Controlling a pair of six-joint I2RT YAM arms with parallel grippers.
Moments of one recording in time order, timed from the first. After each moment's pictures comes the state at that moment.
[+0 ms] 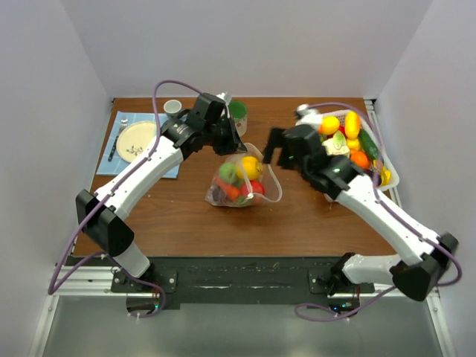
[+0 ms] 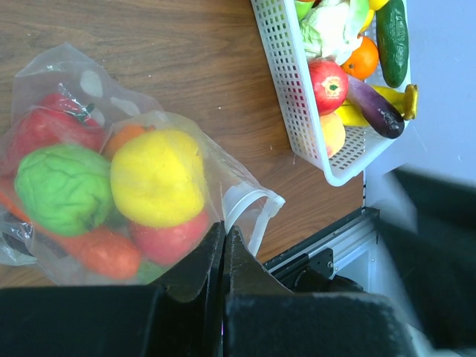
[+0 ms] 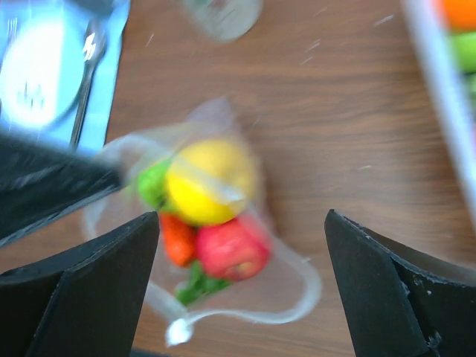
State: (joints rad) left arm -0.62 1.63 1.66 -0.74 0.17 -0.78; right arm 0.72 1.26 1.30 -0.63 0.42 0.63
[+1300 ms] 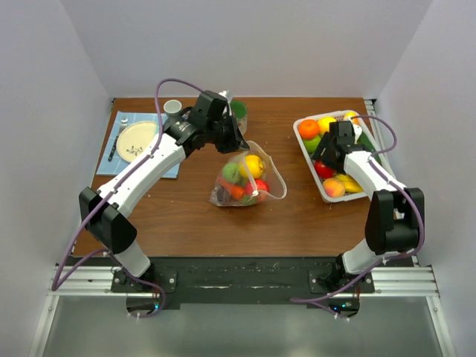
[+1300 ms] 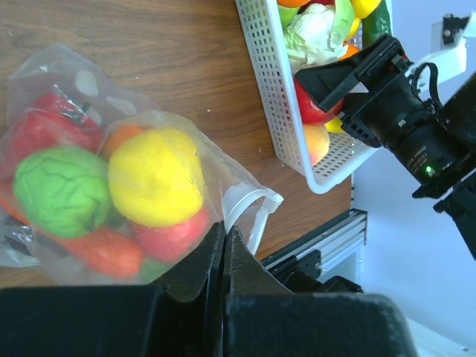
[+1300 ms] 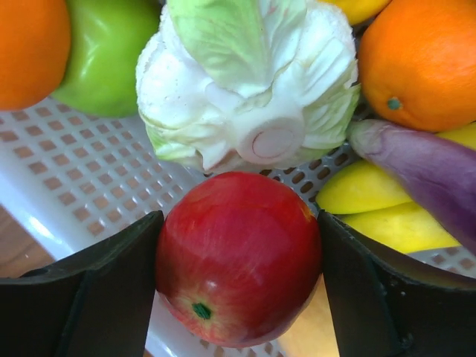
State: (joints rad) left arm -0.63 1.66 1.70 -0.74 0.18 -0.81; right arm 0.08 1.57 1.09 -0.43 0.27 0.53
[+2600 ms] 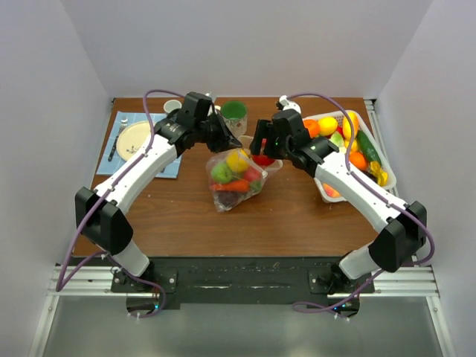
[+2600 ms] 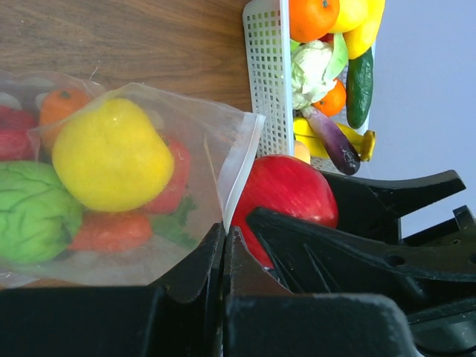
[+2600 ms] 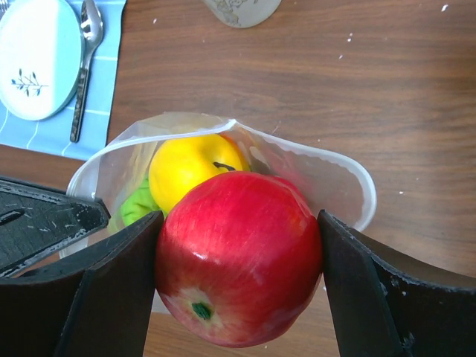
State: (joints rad) left arm -0.51 1.63 1.56 -0.62 0.28 -0.94; right arm 0.62 1.48 1.39 -0.55 0.22 0.60
